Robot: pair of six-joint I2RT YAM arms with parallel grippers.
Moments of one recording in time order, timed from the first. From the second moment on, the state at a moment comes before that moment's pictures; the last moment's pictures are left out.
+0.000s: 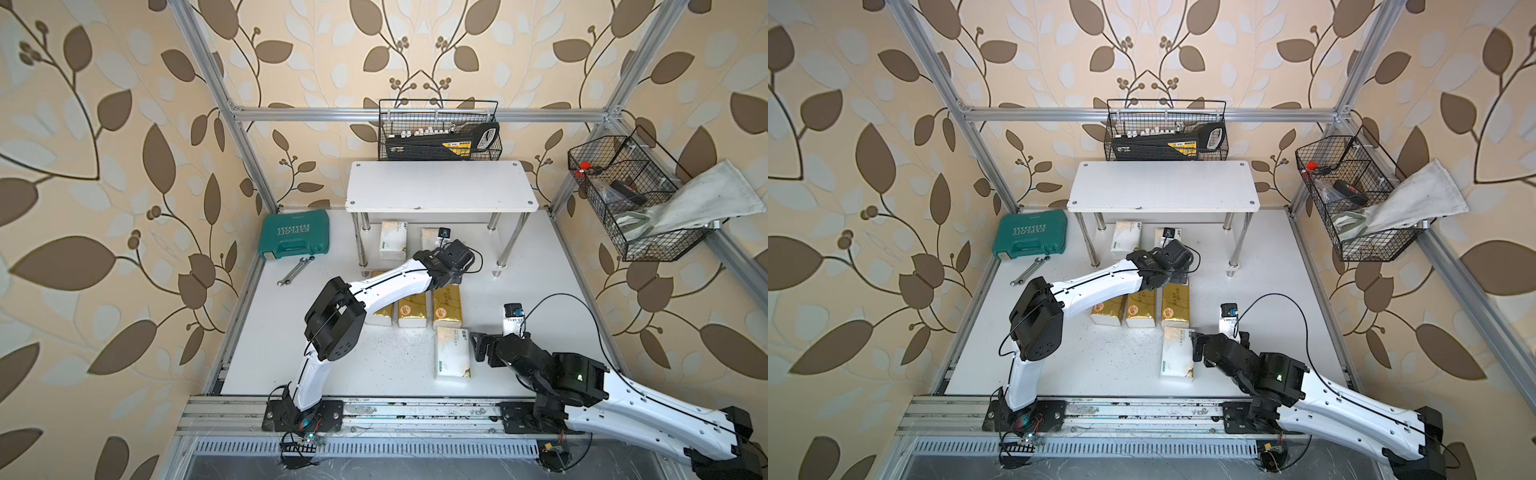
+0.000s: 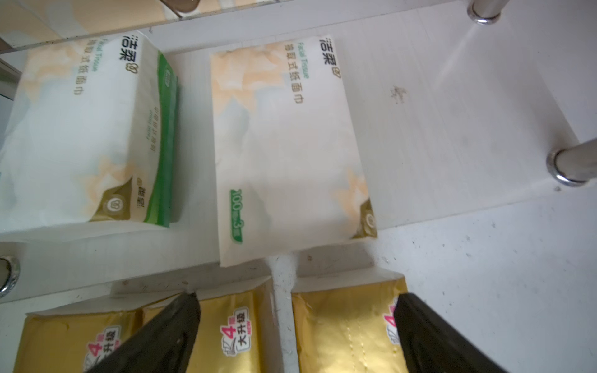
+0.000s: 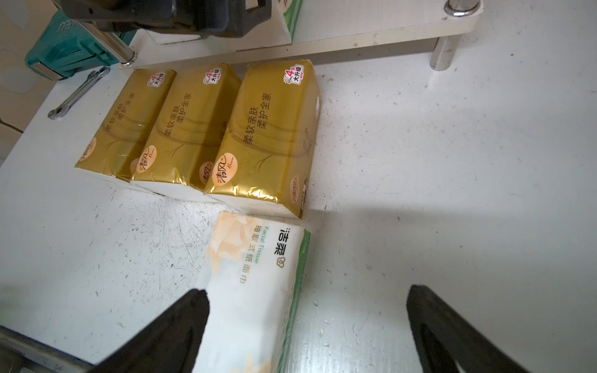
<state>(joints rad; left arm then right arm) -0.98 2.05 1.74 -0.65 -0.49 -0.60 1.08 0.59 0.52 -0.79 0.59 0.90</state>
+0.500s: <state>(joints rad) -1.01 2.08 1.77 -0.63 -0.45 -0.64 1.08 0.53 0.51 -0.83 0.60 0.90</state>
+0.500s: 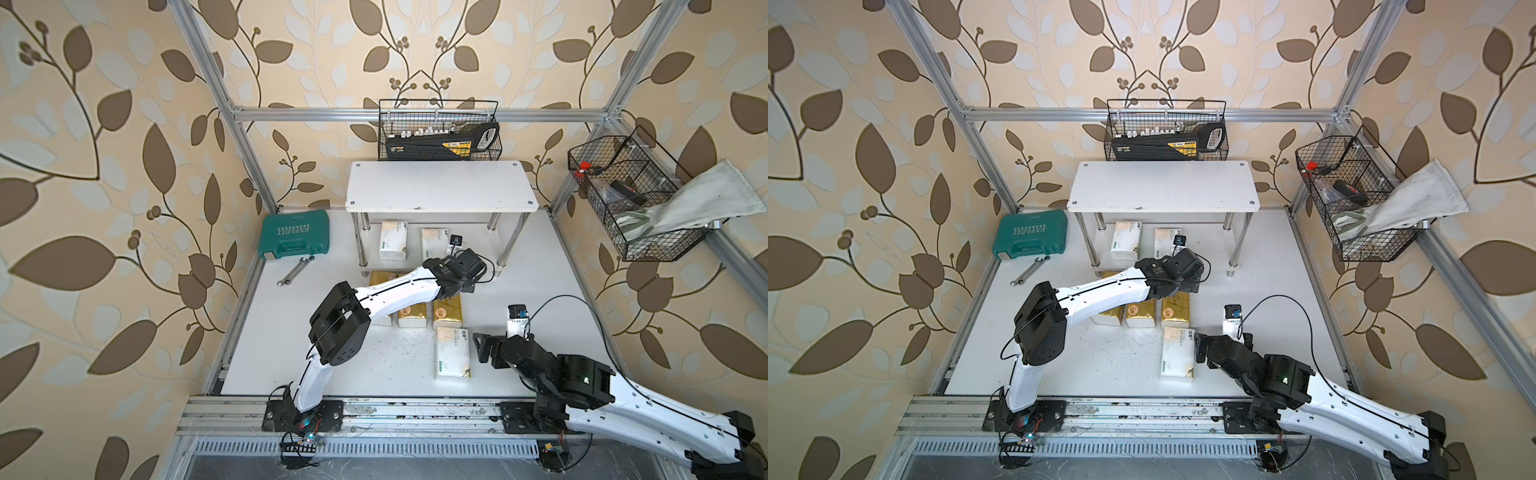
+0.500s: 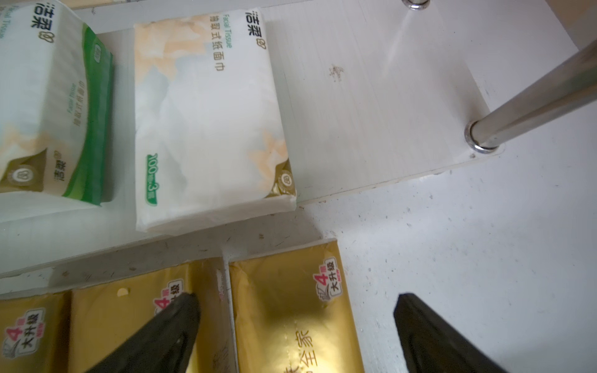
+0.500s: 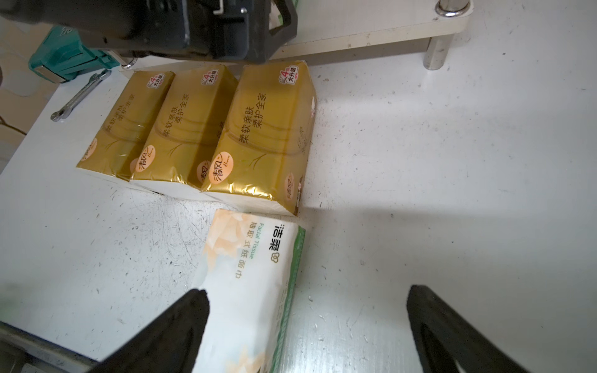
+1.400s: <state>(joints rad) -0.94 2.23 1.92 -0.60 -0.38 -0.63 1.08 0.53 0.51 -0.85 0.60 0.91</state>
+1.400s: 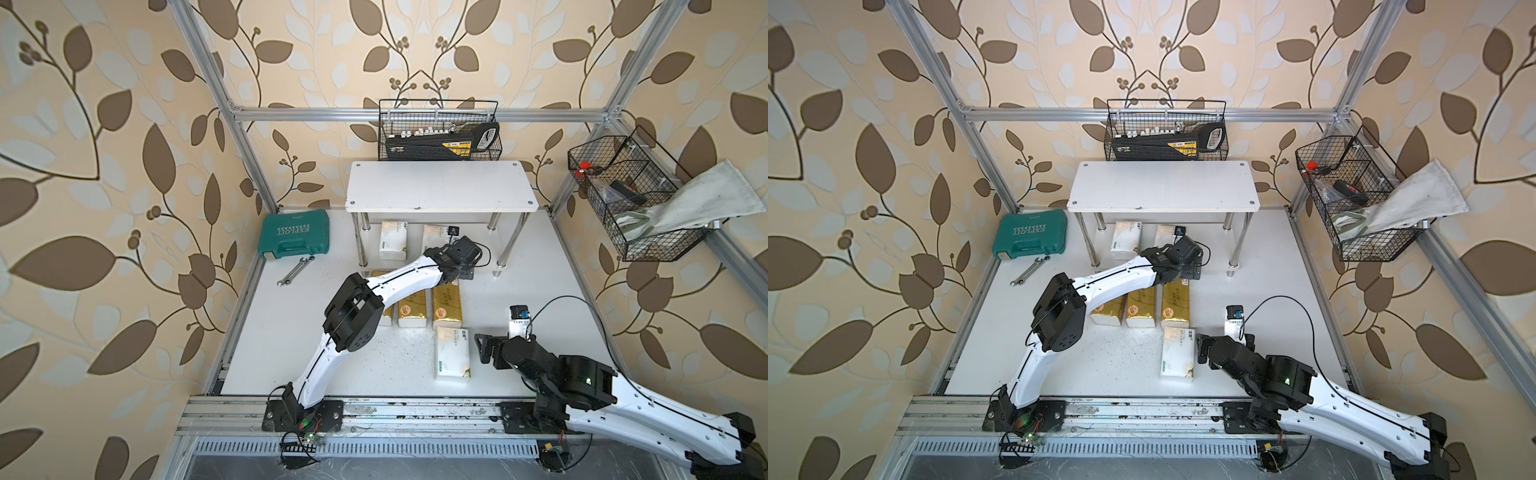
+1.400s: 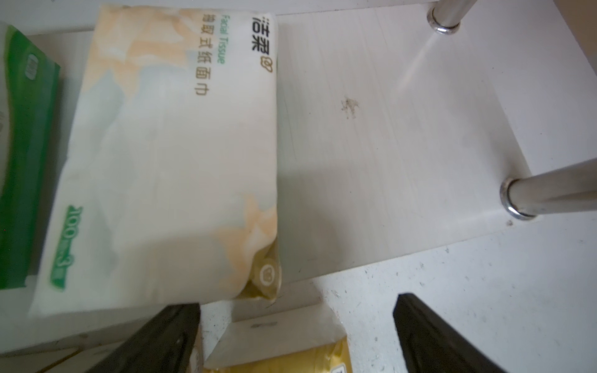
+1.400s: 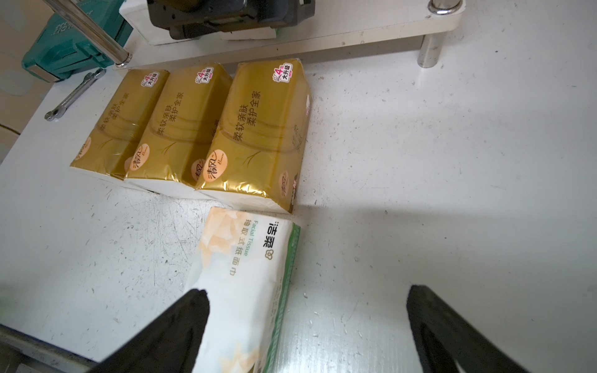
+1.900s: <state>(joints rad) -0.93 2.26 1.96 -0.59 -0.35 -0.62 1.08 0.54 0.52 -0.86 0.60 0.91</state>
